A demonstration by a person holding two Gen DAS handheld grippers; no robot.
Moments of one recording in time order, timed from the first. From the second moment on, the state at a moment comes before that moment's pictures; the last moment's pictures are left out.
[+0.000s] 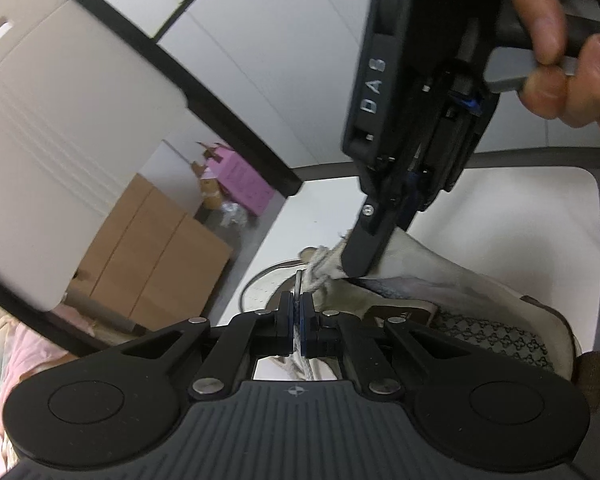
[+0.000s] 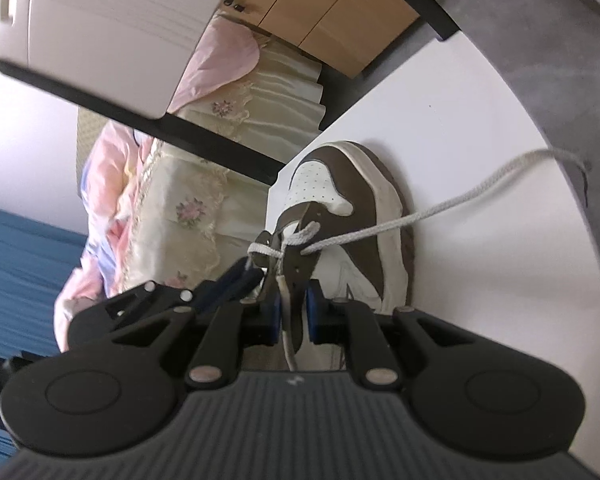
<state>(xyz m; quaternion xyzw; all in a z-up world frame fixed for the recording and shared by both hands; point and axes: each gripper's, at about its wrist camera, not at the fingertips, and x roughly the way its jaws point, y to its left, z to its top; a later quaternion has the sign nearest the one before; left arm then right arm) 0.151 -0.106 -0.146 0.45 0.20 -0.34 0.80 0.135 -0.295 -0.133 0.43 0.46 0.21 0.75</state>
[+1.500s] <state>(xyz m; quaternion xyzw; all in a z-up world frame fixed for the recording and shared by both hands) 0.112 -0.117 -0.161 0.50 0.18 -0.36 0.77 0.127 -0.333 -0.150 0.56 0.40 0.17 0.70</state>
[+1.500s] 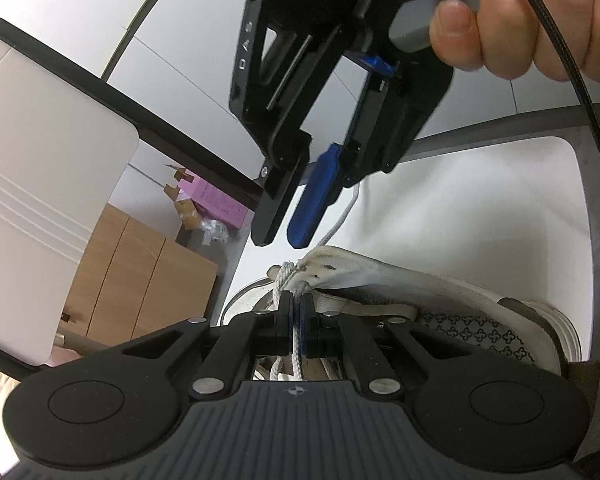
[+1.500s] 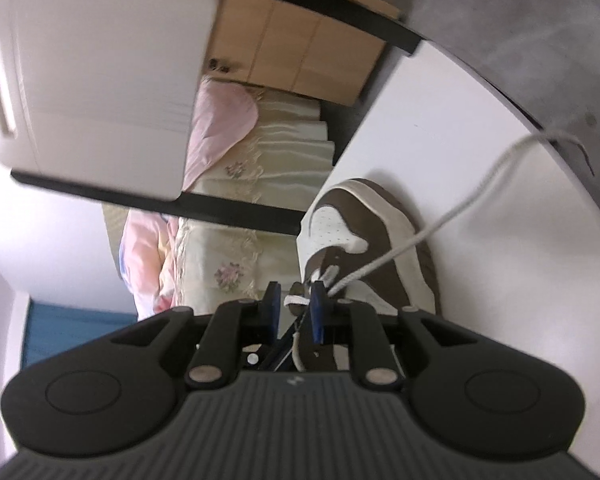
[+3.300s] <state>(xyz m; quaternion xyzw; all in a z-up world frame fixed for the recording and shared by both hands) -0.185 -0.039 -0.061 0.32 0.25 -0.31 0.86 0.118 -0.336 -0.134 0.56 0.37 0.03 0.74</state>
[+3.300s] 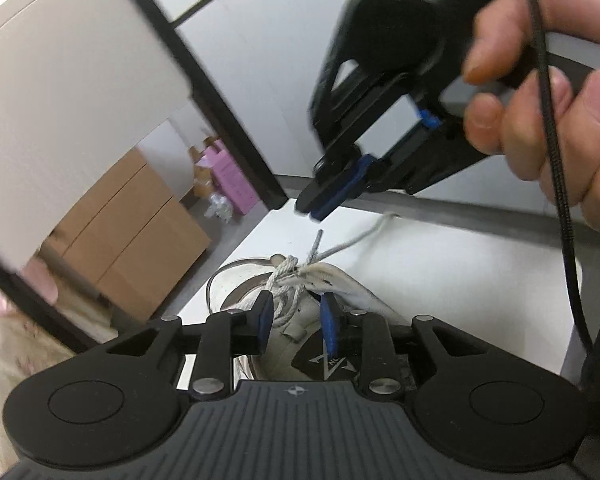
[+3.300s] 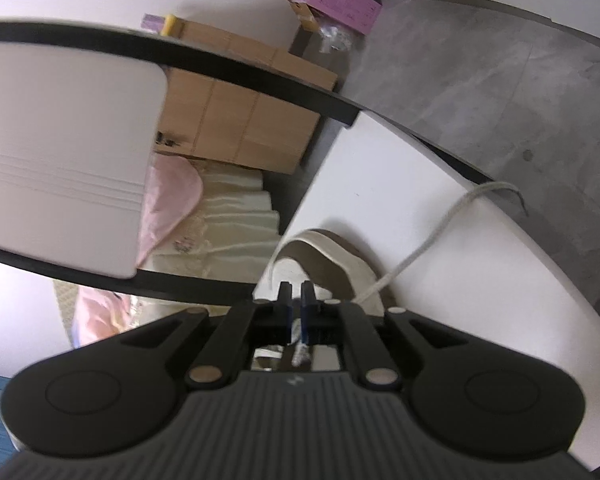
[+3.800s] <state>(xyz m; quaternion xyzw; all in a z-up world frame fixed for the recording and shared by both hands) -0.333 0.018 -0.009 0.25 0.23 -0.21 0.92 0.069 -0.276 -0.113 0.43 0.37 0.08 0.82</state>
